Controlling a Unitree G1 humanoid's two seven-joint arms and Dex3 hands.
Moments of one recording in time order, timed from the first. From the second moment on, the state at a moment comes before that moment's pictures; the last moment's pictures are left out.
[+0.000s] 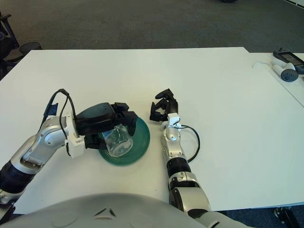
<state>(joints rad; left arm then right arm) -0.14 0.57 -0.39 -0.44 0.36 -0.34 -0.55 -0.25 0.11 -0.07 0.70 -0.06 -0.45 -0.21</state>
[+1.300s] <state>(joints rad) -0.19 0.48 -0.35 -0.06 0.77 -0.78 0.00 -0.24 0.12 -0.07 0.68 -0.07 -0.45 -0.24</state>
